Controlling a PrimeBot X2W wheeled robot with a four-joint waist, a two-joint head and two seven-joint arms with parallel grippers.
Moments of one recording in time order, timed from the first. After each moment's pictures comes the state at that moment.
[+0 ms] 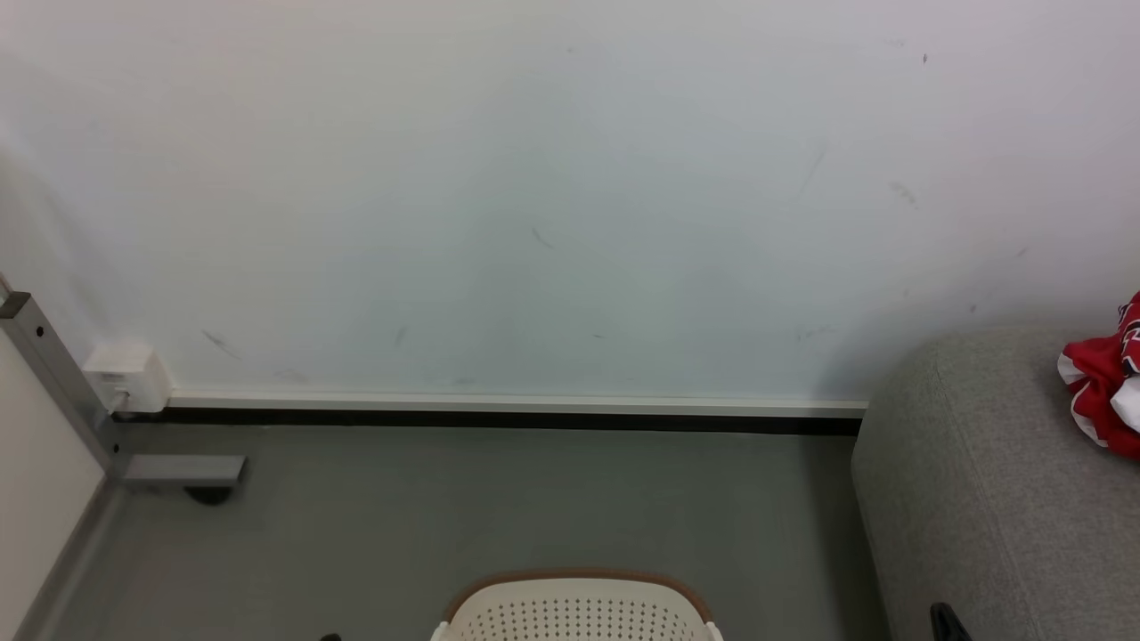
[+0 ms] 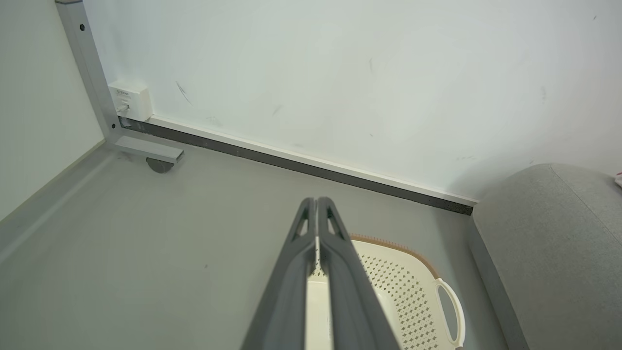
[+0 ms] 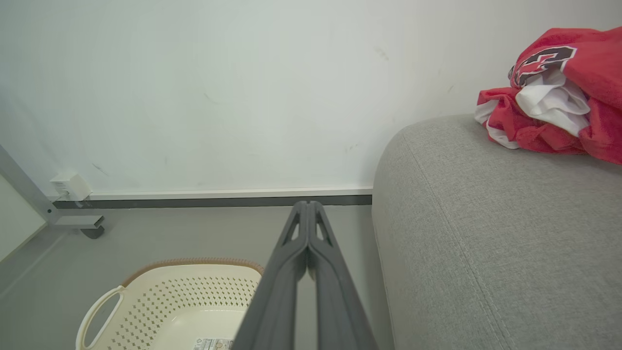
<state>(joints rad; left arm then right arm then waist) 0.10 0.10 -0.10 0.34 -0.32 0.02 -0.22 0.07 -0.04 0.01 0.37 0.20 0.13 -0.22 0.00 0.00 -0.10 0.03</state>
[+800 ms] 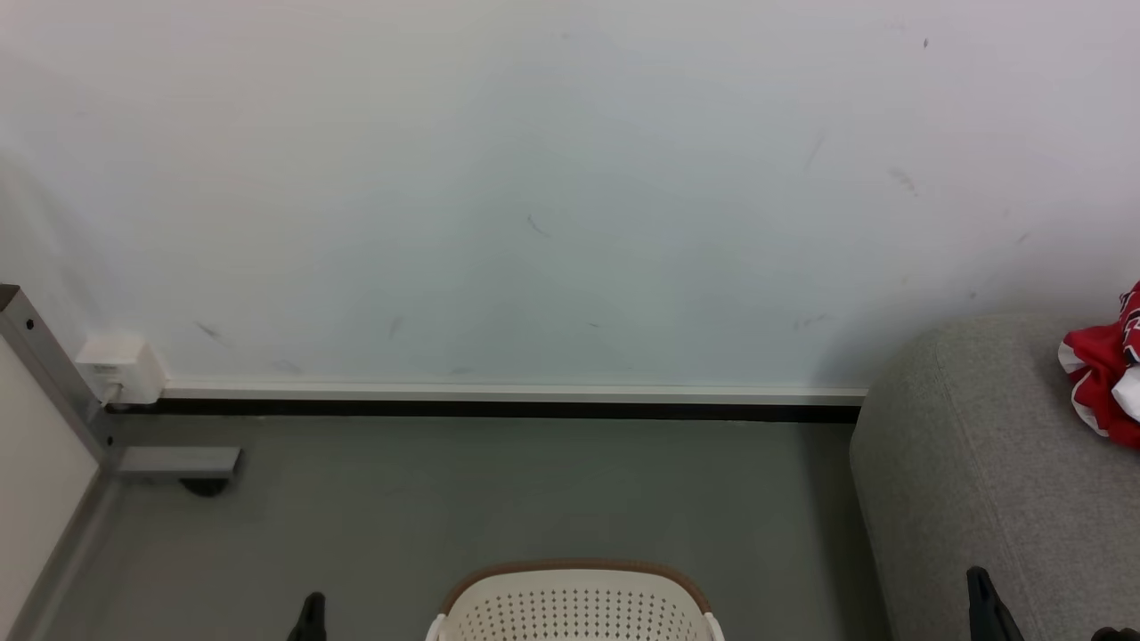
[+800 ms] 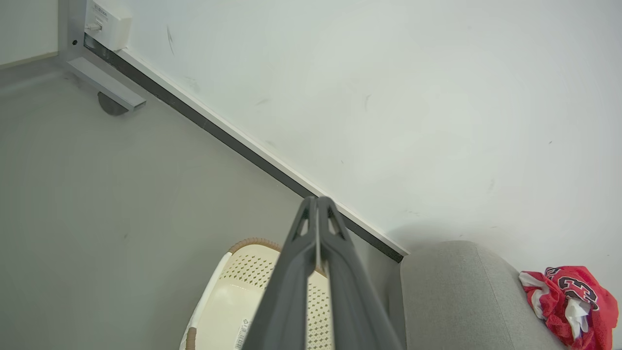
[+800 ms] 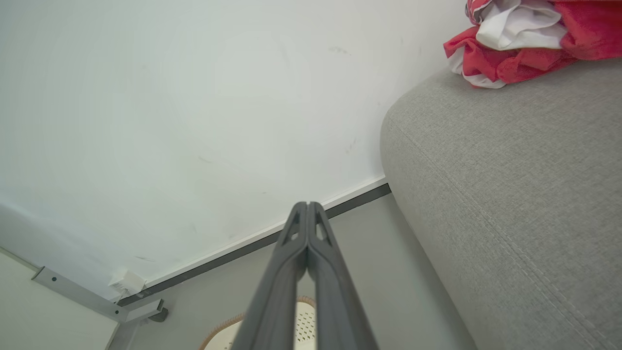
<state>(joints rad) 0.04 0.08 -0.04 0.31 -0.71 -0.02 -0.13 0.02 -0.04 -0.03 0.33 0.63 0.13 -0.12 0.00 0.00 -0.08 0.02</state>
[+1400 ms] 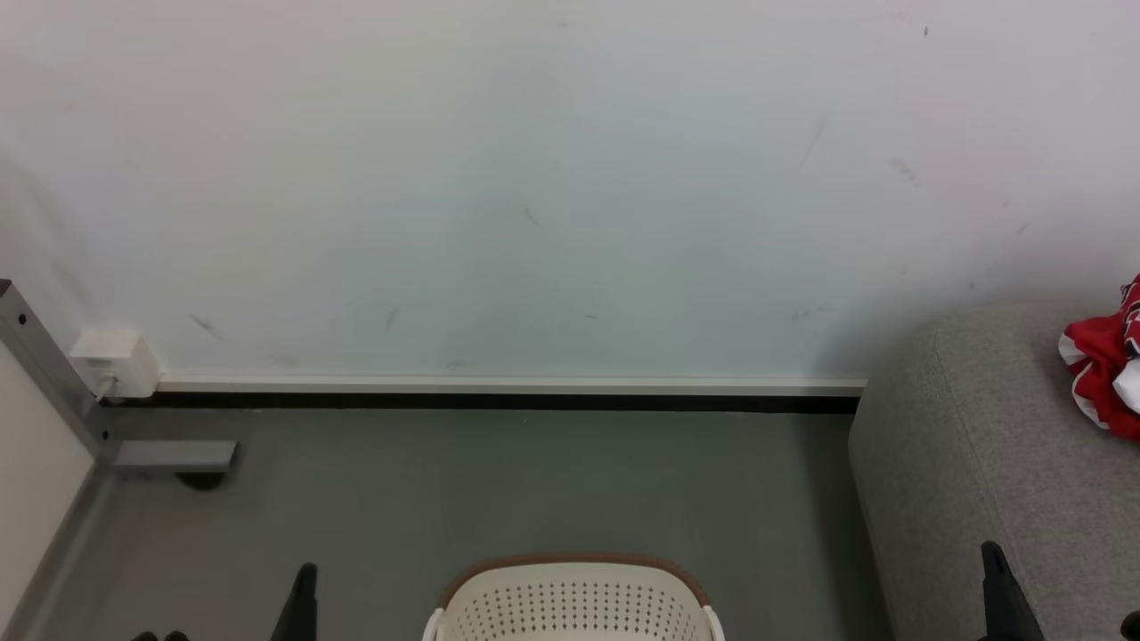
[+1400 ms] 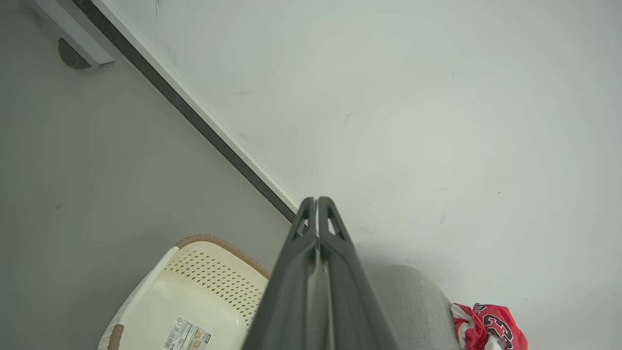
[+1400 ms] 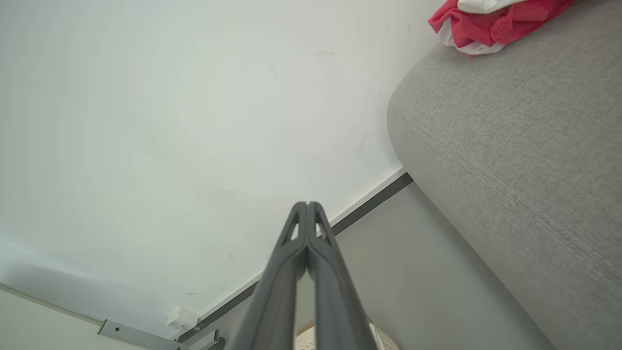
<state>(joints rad) 0.00 0.07 0.00 0.29 -0.94 -0.05 -0.06 -0.01 -0.04 -0.05 0.31 0.88 0.13 -0.06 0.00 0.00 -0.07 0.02</state>
